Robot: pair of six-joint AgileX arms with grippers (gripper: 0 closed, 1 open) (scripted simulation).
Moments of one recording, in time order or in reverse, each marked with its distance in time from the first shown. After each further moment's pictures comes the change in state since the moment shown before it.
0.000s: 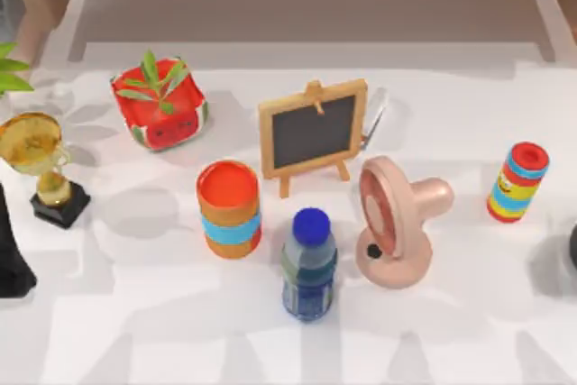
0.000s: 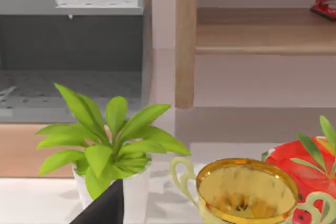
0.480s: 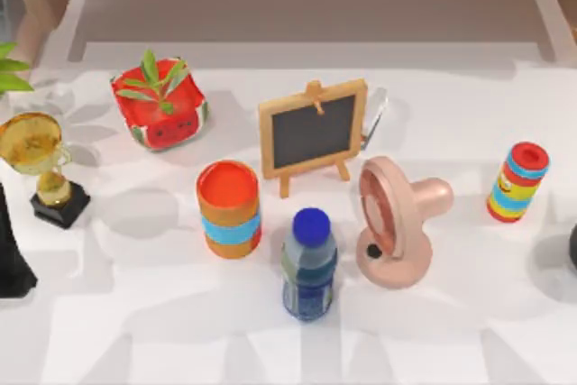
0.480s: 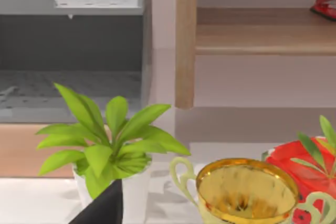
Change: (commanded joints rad) left arm 0.000 0.000 0.000 0.000 0.000 0.000; right arm -0.138 0.228 0.143 0.126 -0.144 0.000
